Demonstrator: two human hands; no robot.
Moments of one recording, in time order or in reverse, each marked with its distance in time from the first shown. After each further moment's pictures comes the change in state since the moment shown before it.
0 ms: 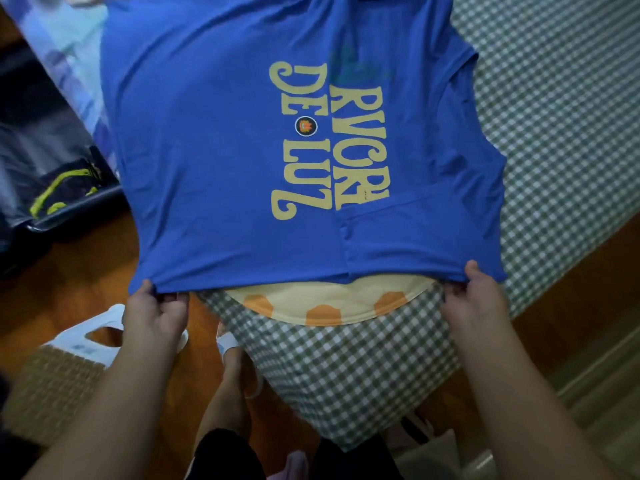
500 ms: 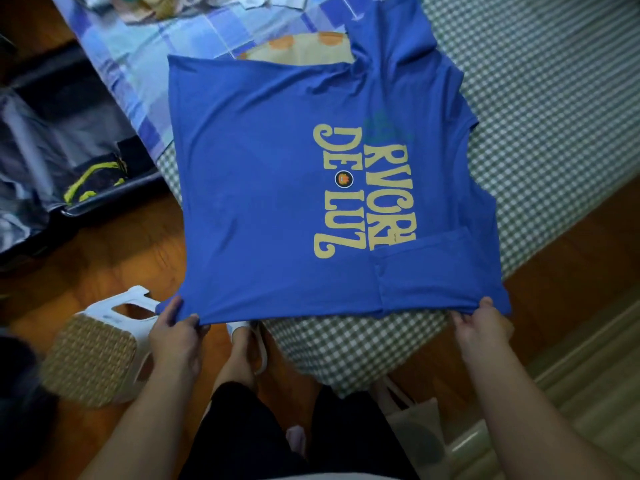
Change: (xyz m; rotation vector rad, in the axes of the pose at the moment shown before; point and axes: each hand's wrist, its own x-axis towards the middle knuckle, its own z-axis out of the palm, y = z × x) left_hand -0.100 -0.005 -0.096 0.631 0.114 0.240; right_hand -0.055 -0.022 -0.086 -0.140 0.177 -0.079
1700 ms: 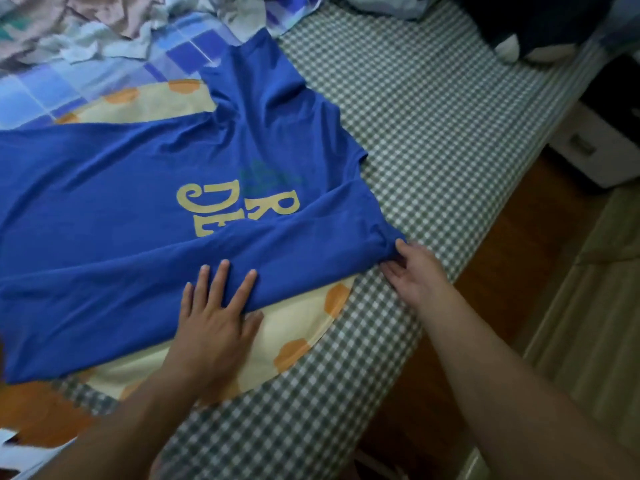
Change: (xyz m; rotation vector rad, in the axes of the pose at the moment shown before) left_hand -0.056 -0.031 0.251 1.564 -0.628 1.336; right_hand 0.120 -0.086 0.109 -0.031 -0.453 0.043
